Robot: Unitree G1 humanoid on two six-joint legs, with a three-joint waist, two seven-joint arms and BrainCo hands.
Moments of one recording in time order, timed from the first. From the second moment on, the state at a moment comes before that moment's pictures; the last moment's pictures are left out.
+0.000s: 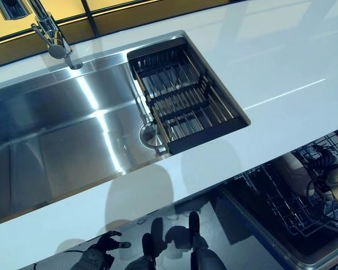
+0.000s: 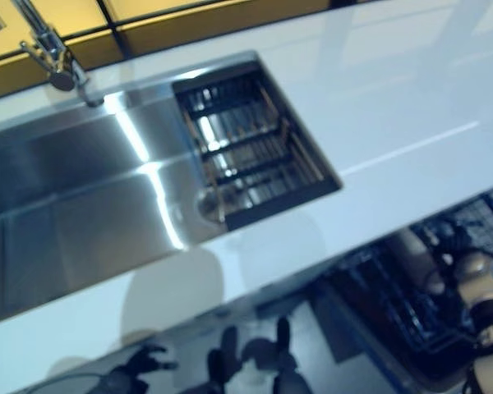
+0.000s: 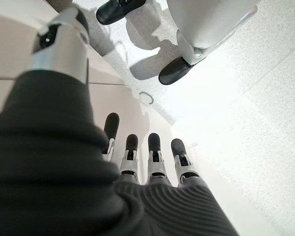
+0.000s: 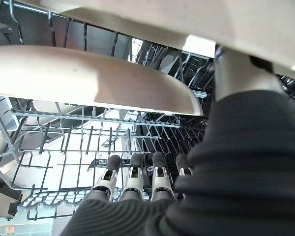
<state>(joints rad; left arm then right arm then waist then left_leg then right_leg) -0.24 0.40 -0.41 1.04 -0.19 -0.03 0.02 -0.65 -0.98 0.28 0.90 0.01 0.19 -0.02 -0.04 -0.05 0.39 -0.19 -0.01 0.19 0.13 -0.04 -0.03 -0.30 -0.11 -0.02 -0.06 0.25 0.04</state>
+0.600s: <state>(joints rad) -0.19 0.41 -0.40 1.04 -0.19 -0.03 0.04 -0.42 -0.99 0.02 0.55 0.11 0.18 -0.08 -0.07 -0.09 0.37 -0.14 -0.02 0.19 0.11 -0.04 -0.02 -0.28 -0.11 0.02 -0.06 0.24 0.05</state>
